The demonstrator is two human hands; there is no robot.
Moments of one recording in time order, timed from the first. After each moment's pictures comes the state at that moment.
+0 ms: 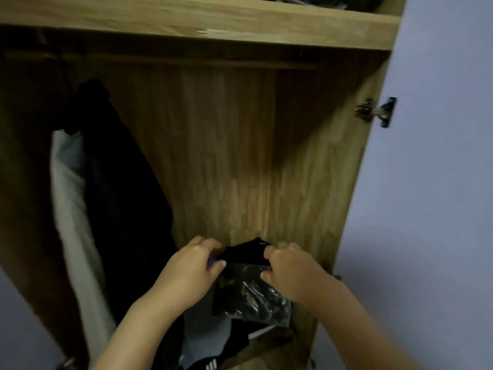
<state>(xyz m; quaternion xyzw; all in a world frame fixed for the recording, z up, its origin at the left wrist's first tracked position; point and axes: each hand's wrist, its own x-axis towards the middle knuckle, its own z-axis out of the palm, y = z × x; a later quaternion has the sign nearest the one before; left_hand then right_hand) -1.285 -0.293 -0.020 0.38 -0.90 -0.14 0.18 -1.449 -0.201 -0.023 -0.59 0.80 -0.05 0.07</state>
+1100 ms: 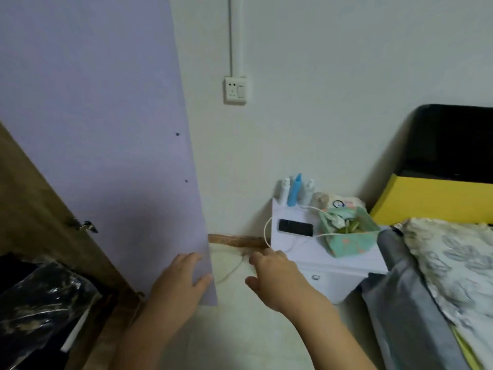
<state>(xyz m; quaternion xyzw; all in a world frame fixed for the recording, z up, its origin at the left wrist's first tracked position) -1.402 0.007 -0.122 -0.03 -0.95 -0.29 -0.08 -1.397 0.181 -0.110 -0.03 0.98 -0.12 0.16</state>
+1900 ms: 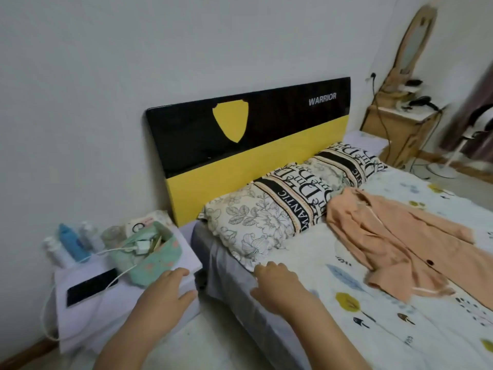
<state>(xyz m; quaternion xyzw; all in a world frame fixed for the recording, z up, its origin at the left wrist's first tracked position) -1.354 0.433 -0.134 -0.39 -0.88 -0.18 -0.21 -1.209 0.576 -0.124 0.37 0.90 -0.16 0.15</state>
